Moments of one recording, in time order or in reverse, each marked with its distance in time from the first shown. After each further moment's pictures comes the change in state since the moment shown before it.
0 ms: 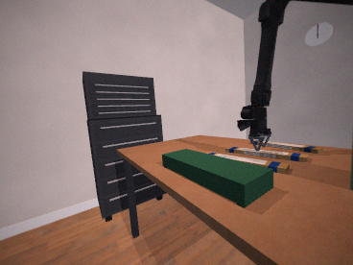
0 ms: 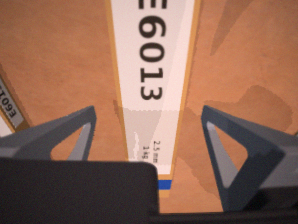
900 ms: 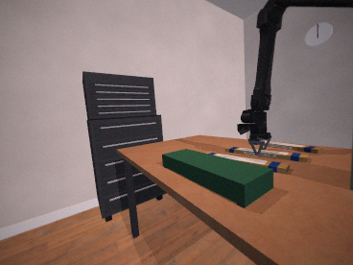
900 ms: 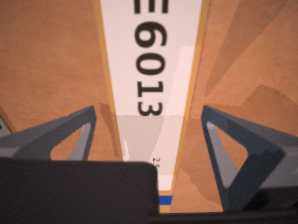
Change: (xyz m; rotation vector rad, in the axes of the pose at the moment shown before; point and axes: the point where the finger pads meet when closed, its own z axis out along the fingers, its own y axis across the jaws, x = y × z) arm -0.002 -0.001 0.021 0.001 -0.003 0.000
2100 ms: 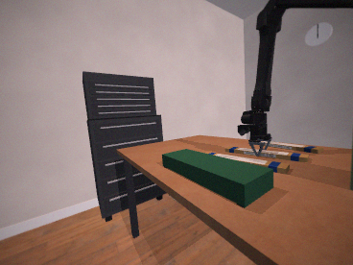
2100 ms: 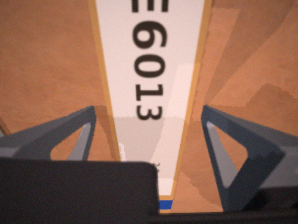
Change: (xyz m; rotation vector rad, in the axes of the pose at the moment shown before) arm 0.001 -0.001 0.006 0.001 -0.001 0.000
